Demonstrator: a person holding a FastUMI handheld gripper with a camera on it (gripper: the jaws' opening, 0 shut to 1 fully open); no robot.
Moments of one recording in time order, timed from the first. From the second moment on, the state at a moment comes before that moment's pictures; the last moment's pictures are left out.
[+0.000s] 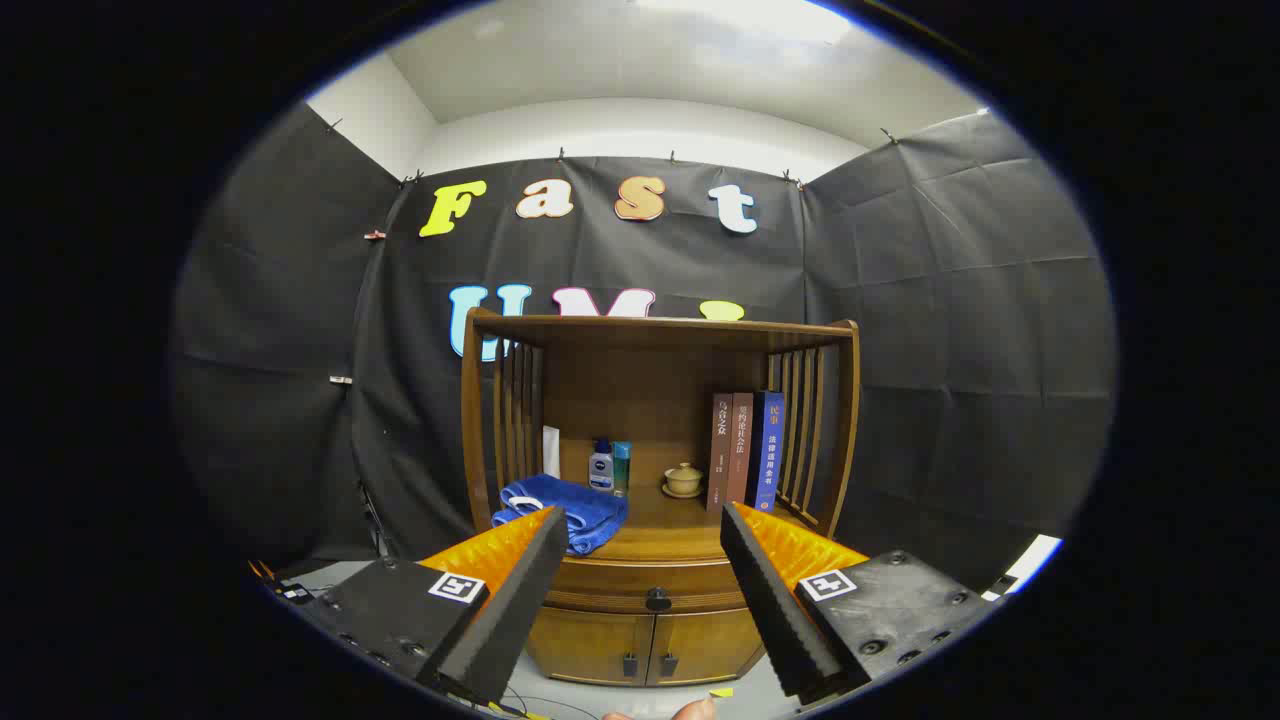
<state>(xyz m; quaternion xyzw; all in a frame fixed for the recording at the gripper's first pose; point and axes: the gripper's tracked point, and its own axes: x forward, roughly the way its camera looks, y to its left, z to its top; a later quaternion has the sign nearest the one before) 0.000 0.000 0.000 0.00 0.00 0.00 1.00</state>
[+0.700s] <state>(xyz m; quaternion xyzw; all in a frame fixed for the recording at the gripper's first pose) -0.001 0.000 0.001 0.00 0.00 0.00 1.00</state>
